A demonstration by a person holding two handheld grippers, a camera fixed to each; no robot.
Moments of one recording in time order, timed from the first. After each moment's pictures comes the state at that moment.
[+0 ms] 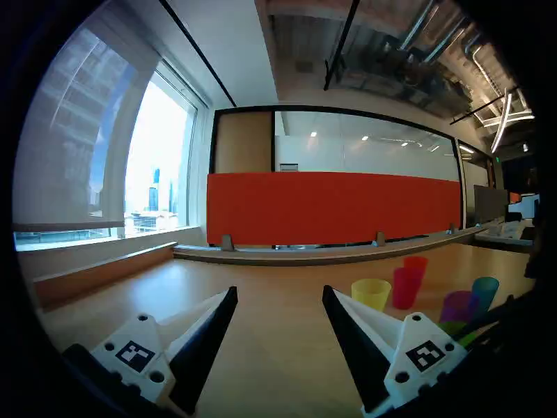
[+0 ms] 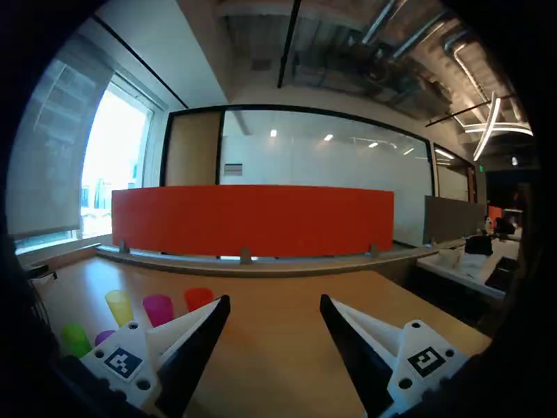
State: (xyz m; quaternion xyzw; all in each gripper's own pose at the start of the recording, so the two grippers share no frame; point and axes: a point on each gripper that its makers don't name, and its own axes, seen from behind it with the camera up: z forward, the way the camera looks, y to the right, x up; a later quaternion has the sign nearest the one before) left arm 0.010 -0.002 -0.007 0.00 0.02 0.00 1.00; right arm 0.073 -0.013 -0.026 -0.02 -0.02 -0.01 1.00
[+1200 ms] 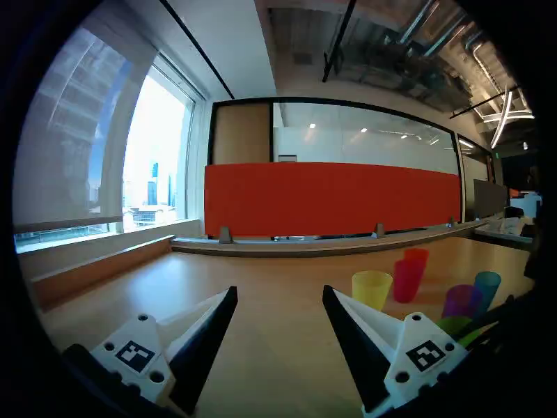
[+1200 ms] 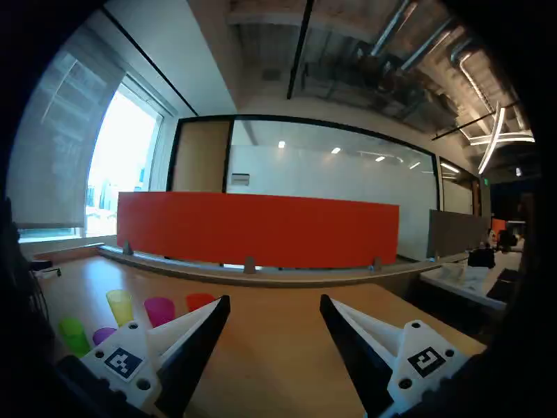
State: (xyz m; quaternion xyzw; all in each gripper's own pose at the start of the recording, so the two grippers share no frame) left arm 0.000 0.000 -0.001 0.00 0.00 0.00 1.00; right arm 0.077 -0.020 -0.025 -0.01 0.02 -0.03 1.00
